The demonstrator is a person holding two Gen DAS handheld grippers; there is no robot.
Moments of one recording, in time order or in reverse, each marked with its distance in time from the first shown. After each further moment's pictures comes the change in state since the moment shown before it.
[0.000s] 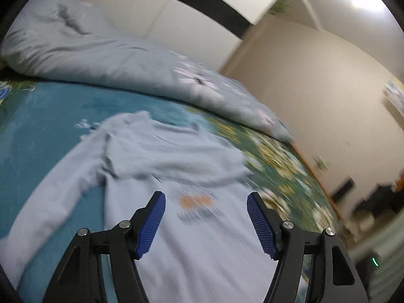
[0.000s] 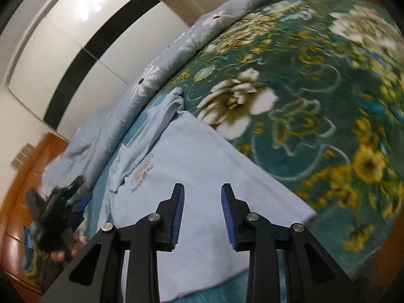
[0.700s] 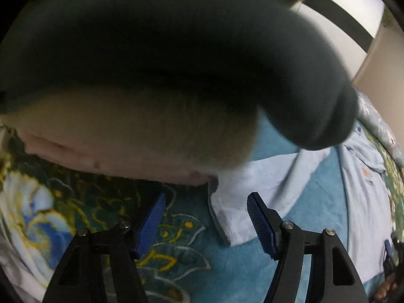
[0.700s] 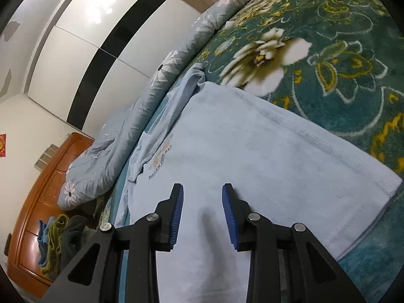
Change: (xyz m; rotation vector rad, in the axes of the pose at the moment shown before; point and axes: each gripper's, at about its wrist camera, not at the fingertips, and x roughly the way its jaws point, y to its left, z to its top) left arm -0.188 0.196 -0.089 -0.311 0.018 0.736; right arm 0.069 0.001 -0.032 0.025 0.053 0.178
